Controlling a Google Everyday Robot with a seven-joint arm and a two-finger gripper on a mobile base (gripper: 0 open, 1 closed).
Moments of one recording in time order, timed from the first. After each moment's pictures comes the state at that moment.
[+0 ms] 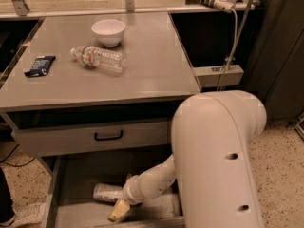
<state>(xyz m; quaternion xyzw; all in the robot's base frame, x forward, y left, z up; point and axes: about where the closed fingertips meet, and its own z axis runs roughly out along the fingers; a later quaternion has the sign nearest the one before) 0.466 0.124 0.381 -0.54 0.78 0.21 0.24</state>
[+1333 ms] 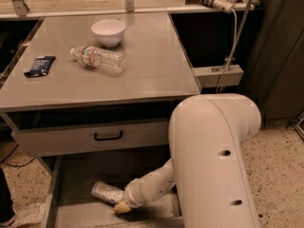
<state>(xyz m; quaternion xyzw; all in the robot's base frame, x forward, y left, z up) 0.460 0.120 0.362 -0.53 0.79 0.21 0.22</state>
